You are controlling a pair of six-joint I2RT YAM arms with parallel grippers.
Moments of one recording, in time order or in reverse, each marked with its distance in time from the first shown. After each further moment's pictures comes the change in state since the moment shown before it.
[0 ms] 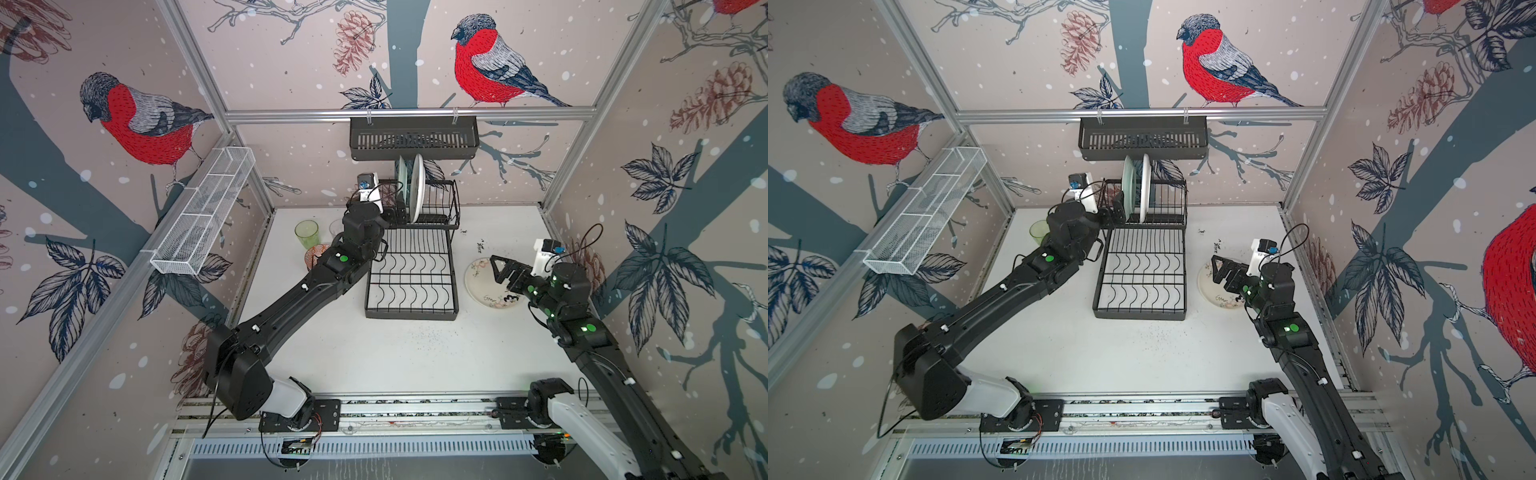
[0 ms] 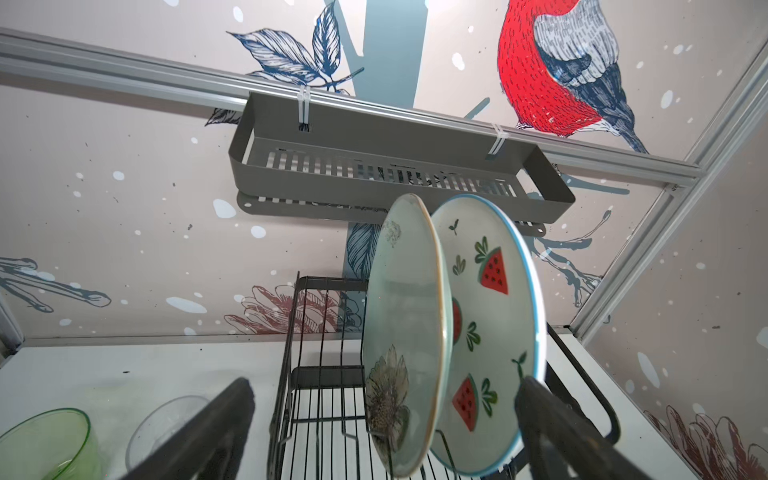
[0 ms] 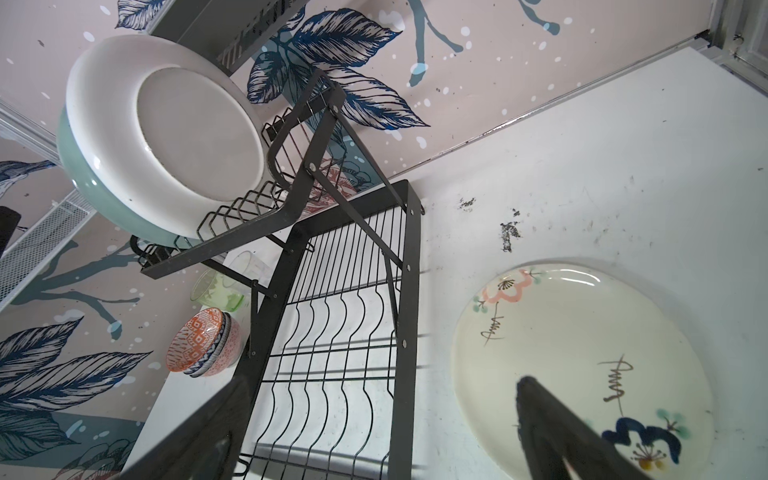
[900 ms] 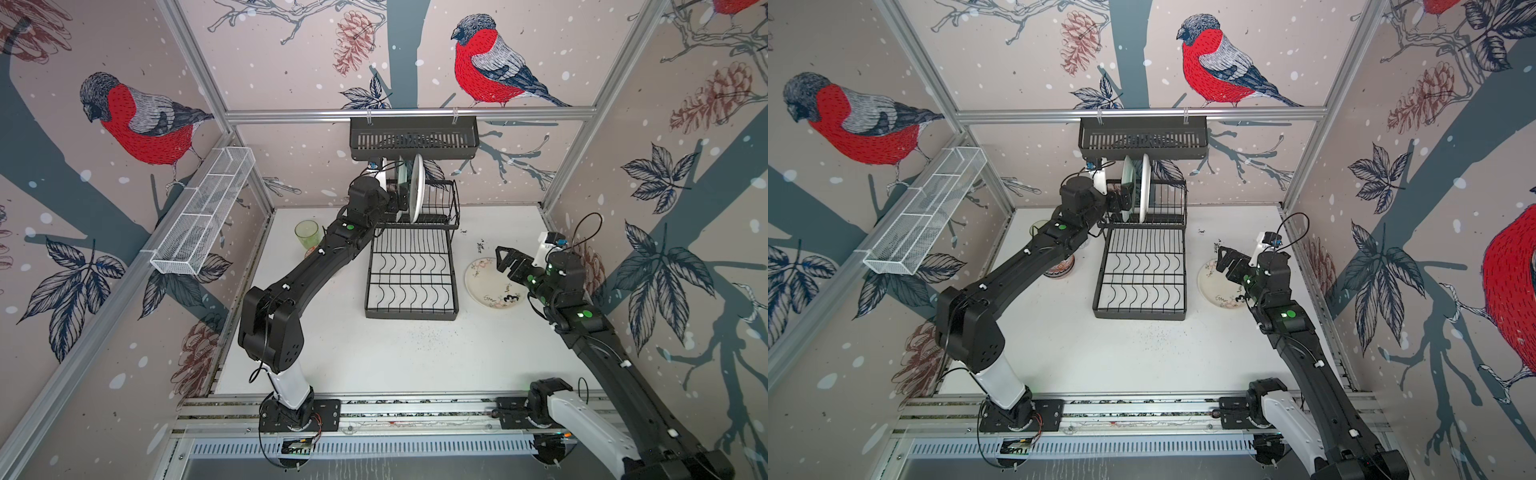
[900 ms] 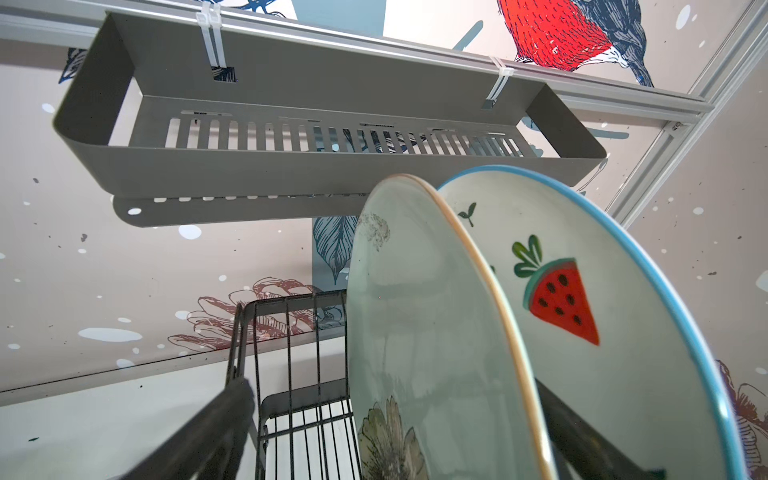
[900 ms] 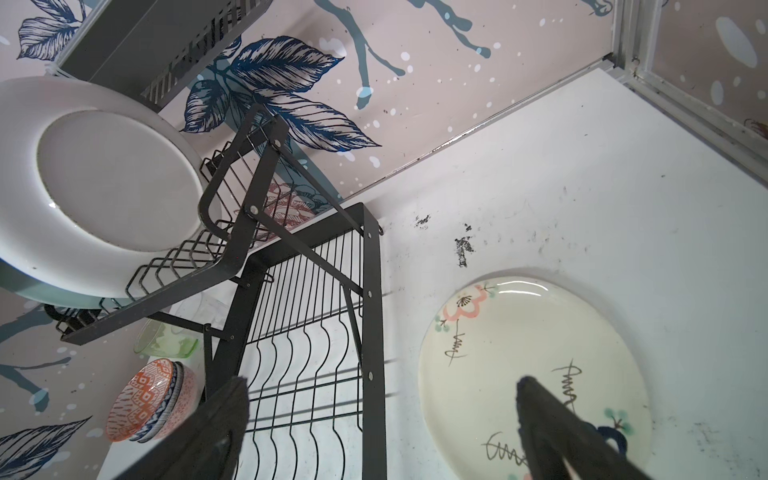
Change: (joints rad) left arm 0.127 0.257 0.233 -0.055 0.279 0.053; right arm 0.000 0.096 0.069 -0.010 0.150 0.030
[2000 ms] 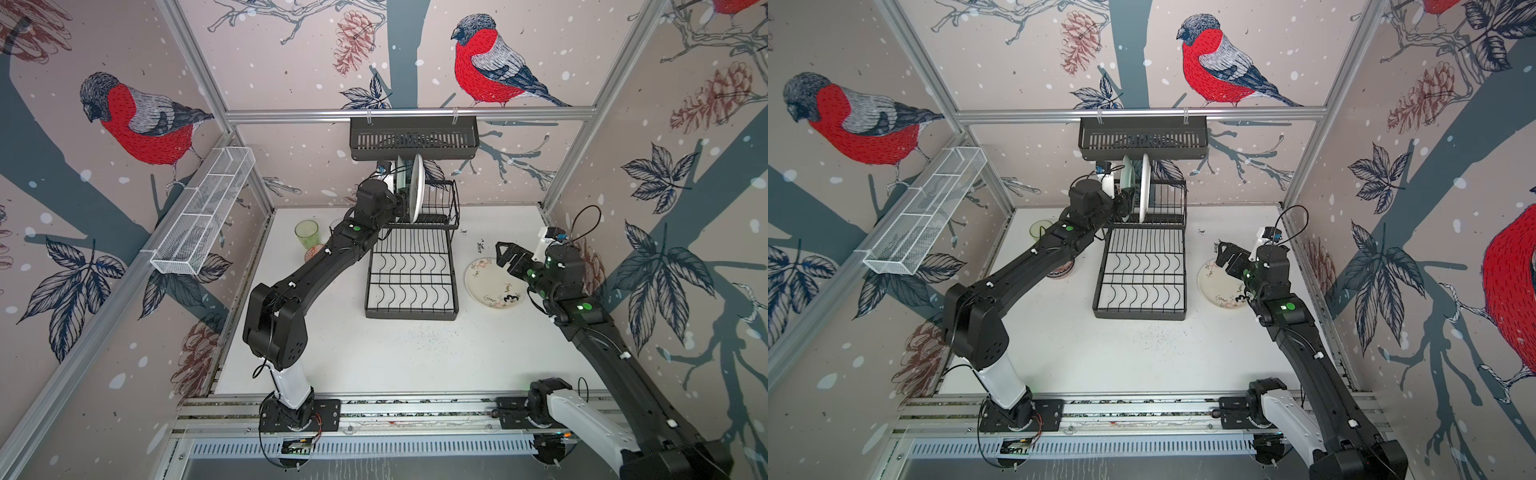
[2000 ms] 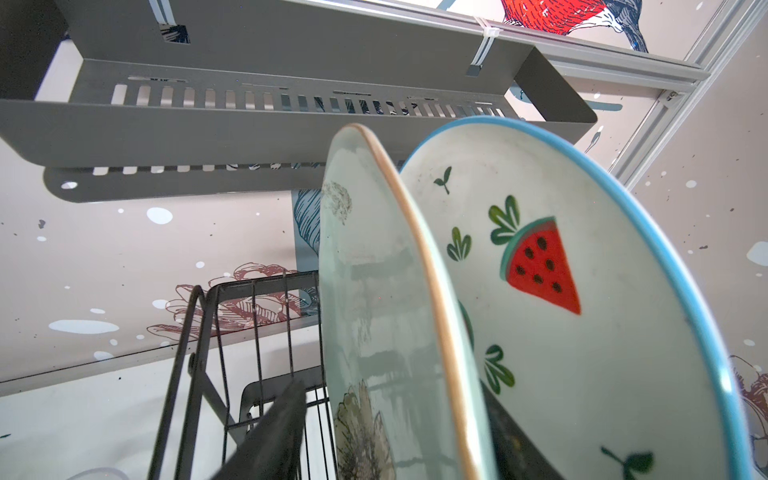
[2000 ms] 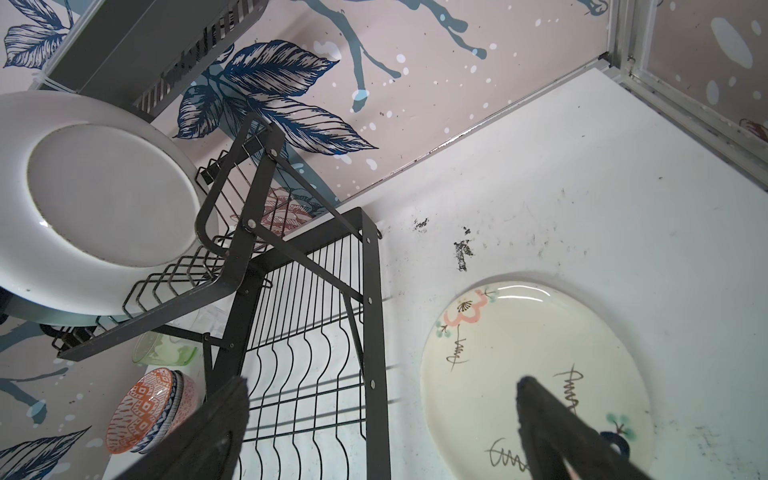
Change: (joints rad) left arm -0.033 0.028 0.009 -0.022 -0.005 0.005; right arm -0.001 0.051 0.056 -0.024 0.002 0.028
